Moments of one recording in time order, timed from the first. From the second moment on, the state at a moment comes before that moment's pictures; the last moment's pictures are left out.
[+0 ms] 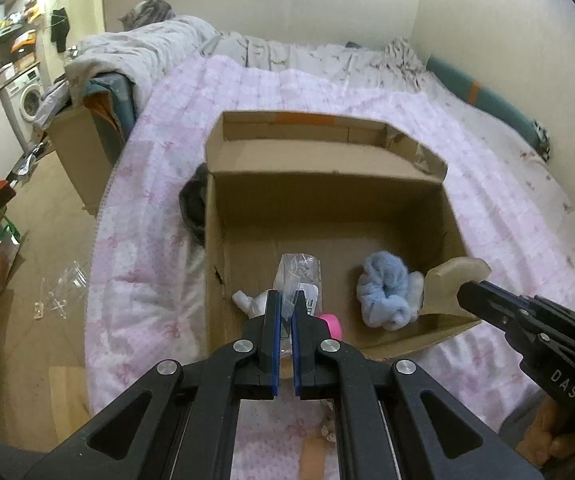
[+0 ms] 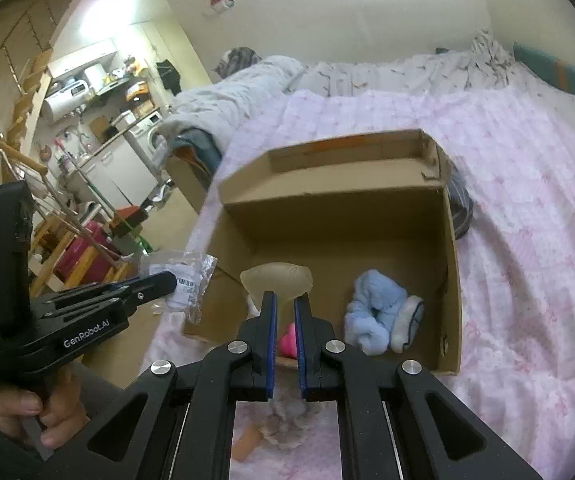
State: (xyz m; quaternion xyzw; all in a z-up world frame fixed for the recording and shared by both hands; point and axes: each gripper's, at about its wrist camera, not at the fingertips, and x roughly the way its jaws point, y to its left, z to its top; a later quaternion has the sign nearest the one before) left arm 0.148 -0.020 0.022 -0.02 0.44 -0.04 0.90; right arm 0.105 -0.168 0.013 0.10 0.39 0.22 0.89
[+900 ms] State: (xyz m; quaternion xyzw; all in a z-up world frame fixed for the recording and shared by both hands) left arm 0.161 -0.016 -0.030 -0.04 0.47 -0.04 0.88; right arm 0.136 -0.167 -0.059 0.12 0.45 0.19 0.86
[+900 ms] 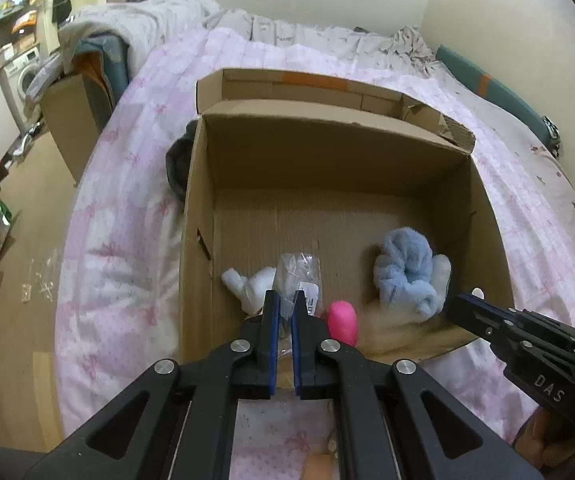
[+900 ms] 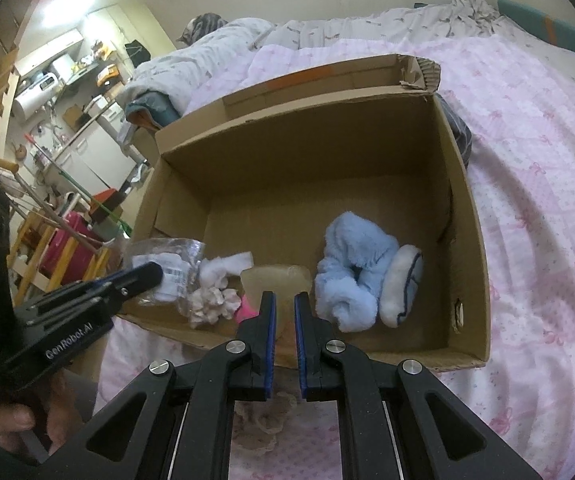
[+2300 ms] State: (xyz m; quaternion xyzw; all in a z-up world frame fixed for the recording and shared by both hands) left arm 0.103 0.004 -0.005 -0.04 0.45 -0.01 0.89; right arm 0.096 -0.184 -0.041 0.14 0.43 0.16 0.88
